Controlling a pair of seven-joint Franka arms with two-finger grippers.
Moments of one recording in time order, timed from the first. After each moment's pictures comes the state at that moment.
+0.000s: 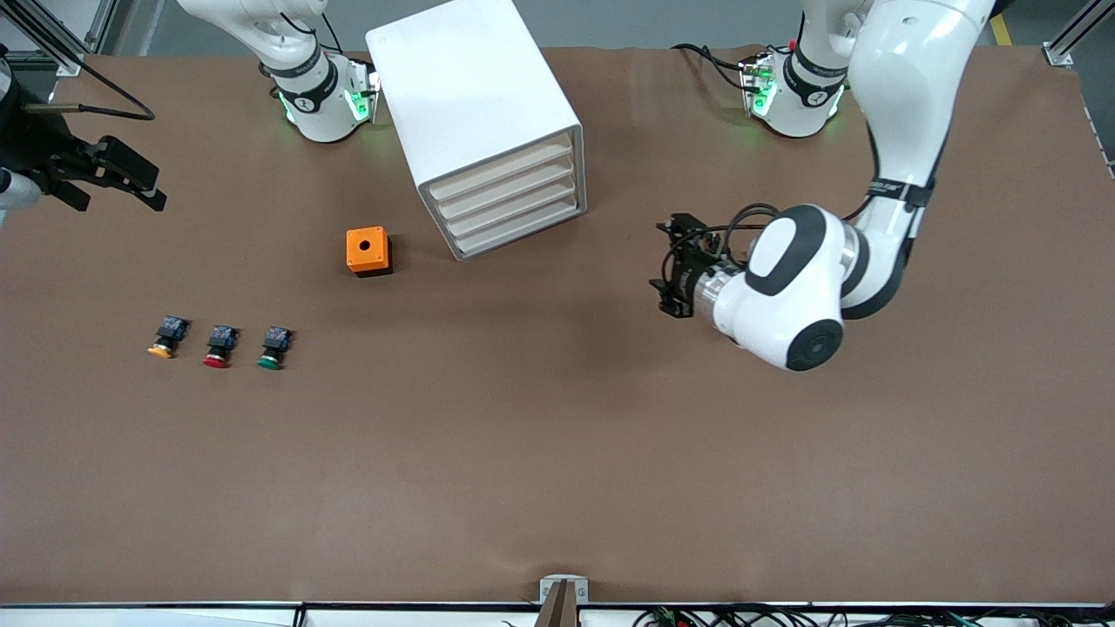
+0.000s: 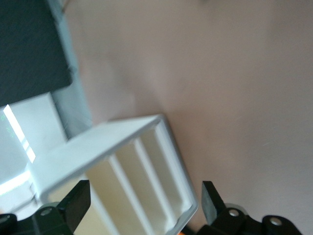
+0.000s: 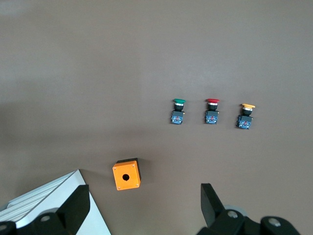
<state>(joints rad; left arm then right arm) -0.26 0.59 -0.21 -1.47 -0.62 1.50 -2.04 0.00 -0.12 0.03 -1.64 0.04 1.55 0.07</state>
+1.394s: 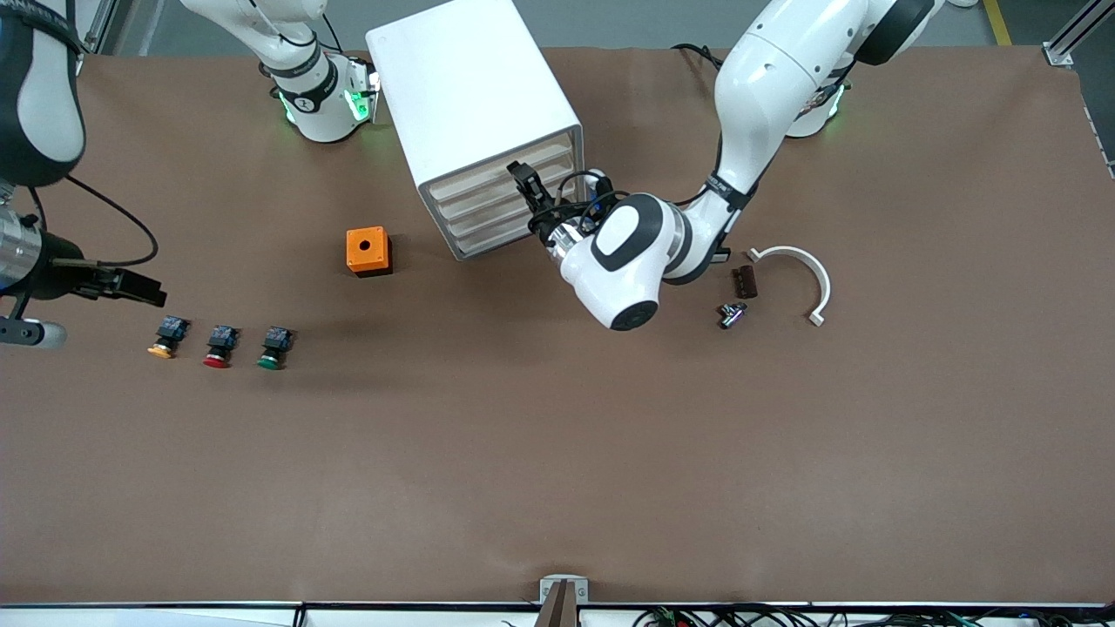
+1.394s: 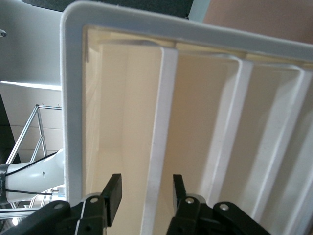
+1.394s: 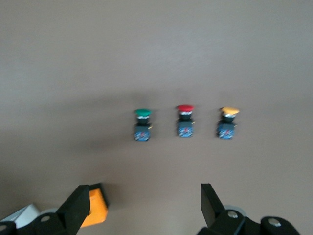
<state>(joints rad) -0.55 0.77 -0.21 -1.41 -1.03 1.55 -2.64 -0.10 0.16 0.01 -1.65 -0.05 1.72 0.04</state>
